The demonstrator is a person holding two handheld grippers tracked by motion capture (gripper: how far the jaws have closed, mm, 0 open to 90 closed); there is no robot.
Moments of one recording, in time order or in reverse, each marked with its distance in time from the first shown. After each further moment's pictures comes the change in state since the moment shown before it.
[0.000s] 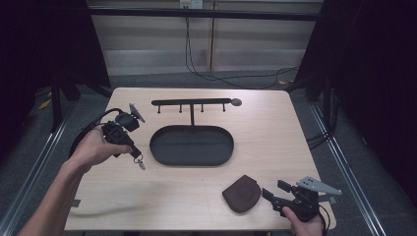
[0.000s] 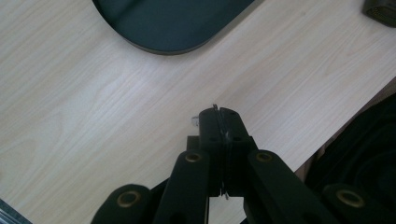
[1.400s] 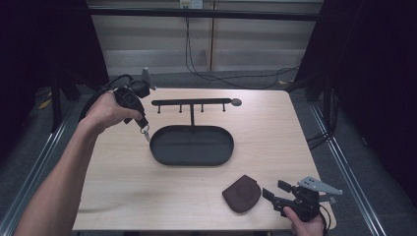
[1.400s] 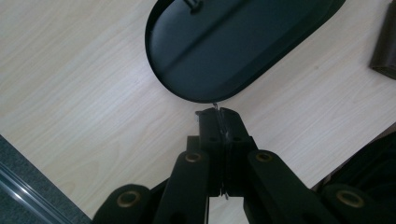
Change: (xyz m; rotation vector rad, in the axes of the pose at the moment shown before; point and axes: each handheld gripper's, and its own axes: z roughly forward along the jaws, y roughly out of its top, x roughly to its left) left arm 0.016 0.076 -0.039 0.030 0.074 -0.022; right arm -0.002 0.000 -0.001 -0.003 0.013 0.010
